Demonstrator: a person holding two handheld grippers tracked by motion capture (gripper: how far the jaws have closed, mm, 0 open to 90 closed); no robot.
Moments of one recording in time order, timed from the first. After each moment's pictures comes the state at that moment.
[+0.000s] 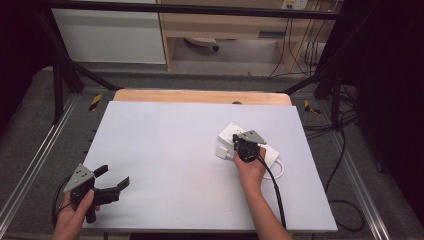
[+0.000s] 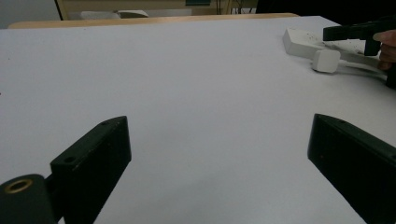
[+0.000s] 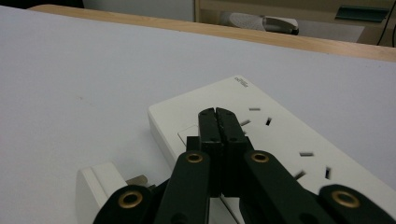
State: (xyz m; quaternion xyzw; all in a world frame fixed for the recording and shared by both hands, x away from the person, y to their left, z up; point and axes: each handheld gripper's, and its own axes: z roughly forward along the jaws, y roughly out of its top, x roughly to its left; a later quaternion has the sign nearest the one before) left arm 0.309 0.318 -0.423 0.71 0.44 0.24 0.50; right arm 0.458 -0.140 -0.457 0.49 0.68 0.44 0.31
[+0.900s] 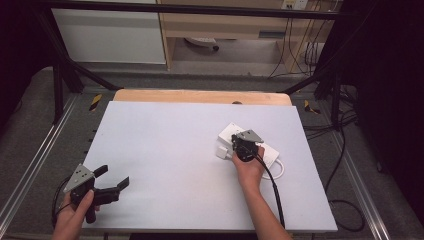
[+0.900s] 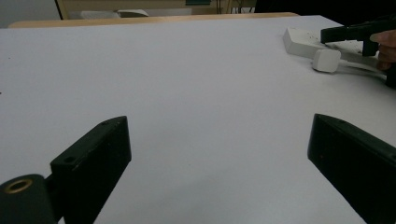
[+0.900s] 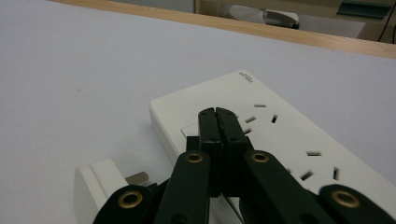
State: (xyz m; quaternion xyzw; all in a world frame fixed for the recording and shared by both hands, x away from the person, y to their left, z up) left arm 0.309 0.318 -0.423 0.71 0.44 0.24 0.50; right arm 0.461 -0.136 -0.457 0.49 0.70 0.43 0.31
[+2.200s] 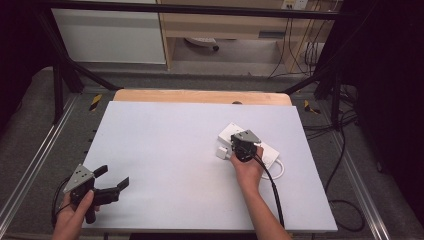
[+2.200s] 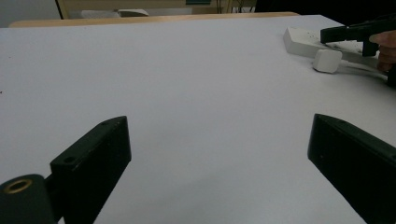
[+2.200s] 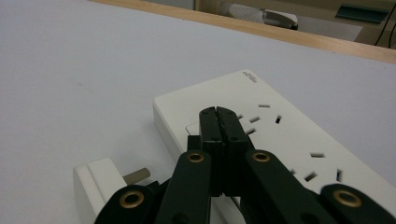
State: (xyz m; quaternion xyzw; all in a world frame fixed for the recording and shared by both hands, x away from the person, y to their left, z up) left arm 0.309 0.318 -0.423 0.71 0.44 0.24 0.50; right arm 0.459 -0.131 -0.457 0.48 0.70 0.42 0.32
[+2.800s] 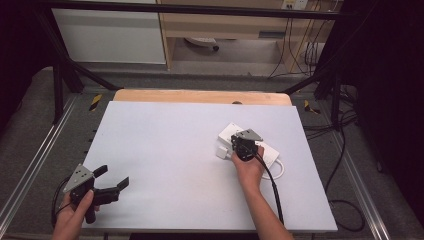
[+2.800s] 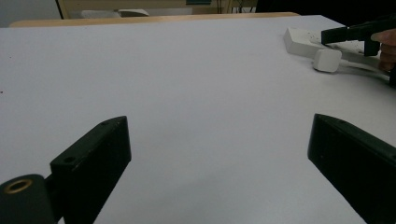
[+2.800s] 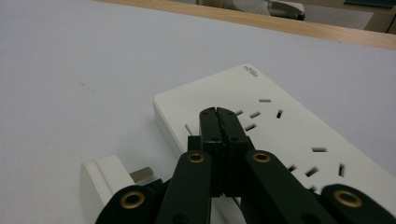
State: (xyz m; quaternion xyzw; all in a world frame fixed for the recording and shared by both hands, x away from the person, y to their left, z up) left arm 0.309 0.319 -0.423 0.71 0.45 0.24 0.50; right arm 0.462 -0.135 -0.455 0.49 0.70 0.42 0.30
